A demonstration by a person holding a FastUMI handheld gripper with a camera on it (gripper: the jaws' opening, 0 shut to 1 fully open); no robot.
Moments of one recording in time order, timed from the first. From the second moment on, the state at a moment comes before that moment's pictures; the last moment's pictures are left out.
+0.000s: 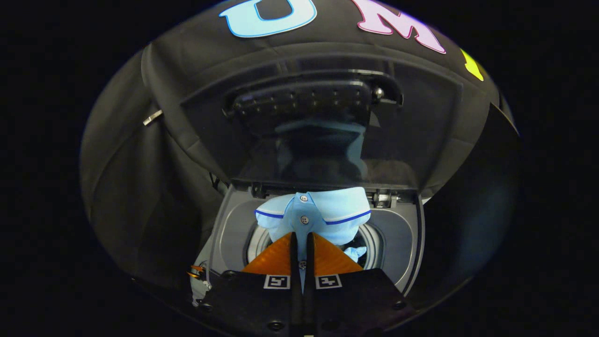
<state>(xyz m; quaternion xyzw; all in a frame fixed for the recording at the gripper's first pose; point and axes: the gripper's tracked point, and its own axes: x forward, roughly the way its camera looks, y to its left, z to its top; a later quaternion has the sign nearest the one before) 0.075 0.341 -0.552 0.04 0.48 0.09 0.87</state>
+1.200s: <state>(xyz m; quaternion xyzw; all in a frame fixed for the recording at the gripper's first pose) 0.064 0.321 -0.658 0.01 0.53 0.01 0.85</state>
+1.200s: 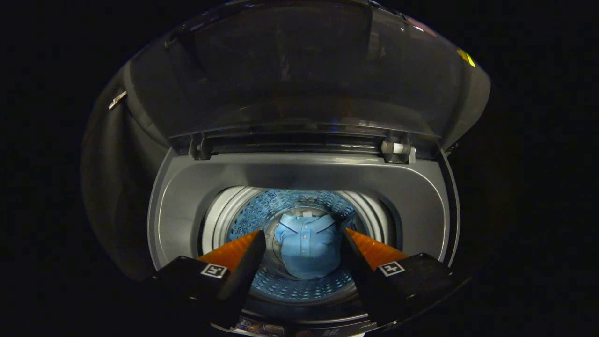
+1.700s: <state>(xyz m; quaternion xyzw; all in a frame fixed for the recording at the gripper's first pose) 0.078 0.320 -0.609 0.02 0.49 0.01 0.87</state>
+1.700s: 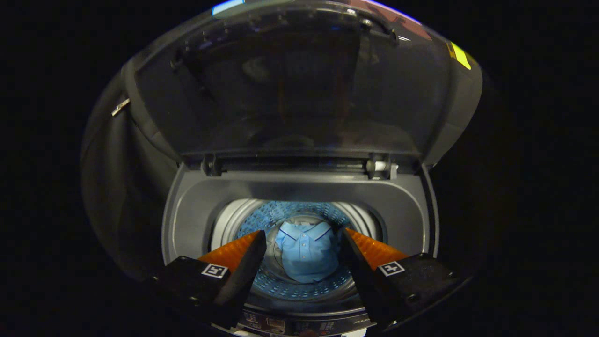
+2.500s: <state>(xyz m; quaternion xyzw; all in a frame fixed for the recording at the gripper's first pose) 0.180 0.339 -0.392 0.03 0.33 0.04 0.94</state>
